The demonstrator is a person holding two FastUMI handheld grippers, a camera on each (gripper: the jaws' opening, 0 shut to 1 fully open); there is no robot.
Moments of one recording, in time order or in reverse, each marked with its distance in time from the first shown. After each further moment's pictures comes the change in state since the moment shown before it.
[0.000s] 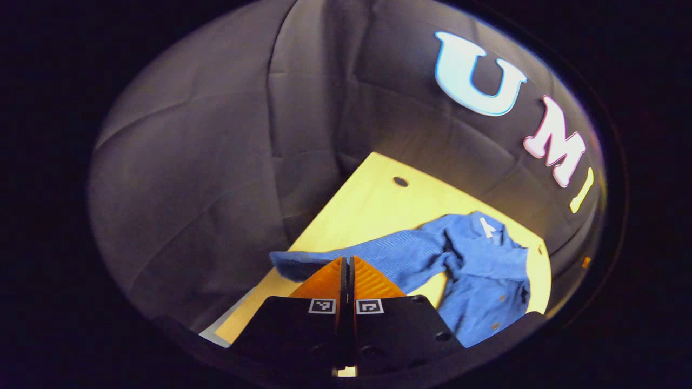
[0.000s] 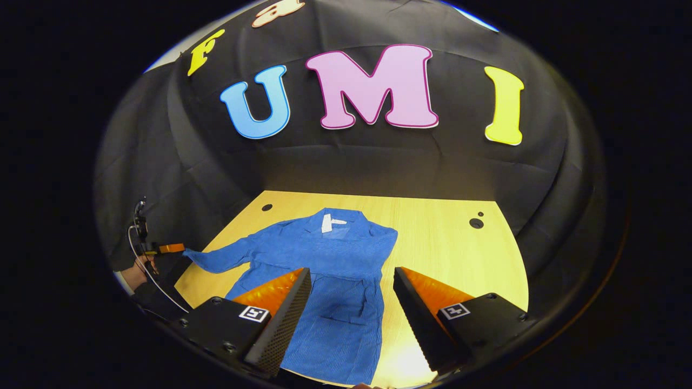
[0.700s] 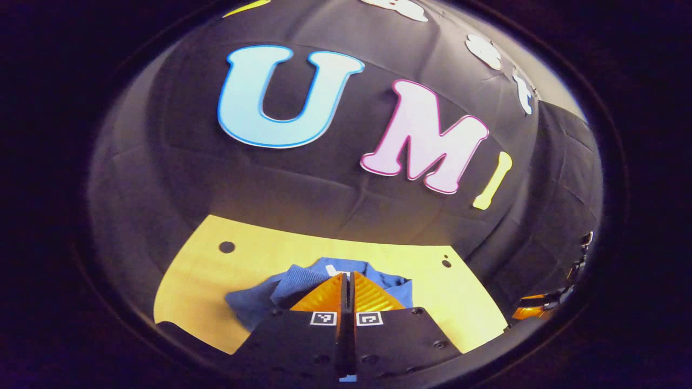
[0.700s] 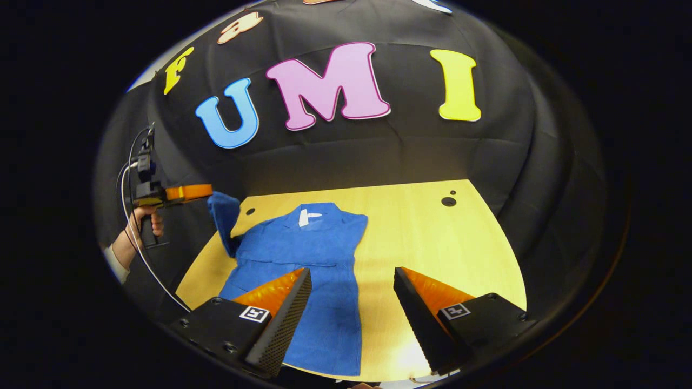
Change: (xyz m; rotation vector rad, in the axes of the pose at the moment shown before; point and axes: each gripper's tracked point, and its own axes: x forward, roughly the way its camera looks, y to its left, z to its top) left arm 0.011 -0.391 0.061 0.335 -0.080 -0.445; right arm -0.032 -0.075 -0.041 0.096 0.010 -0.085
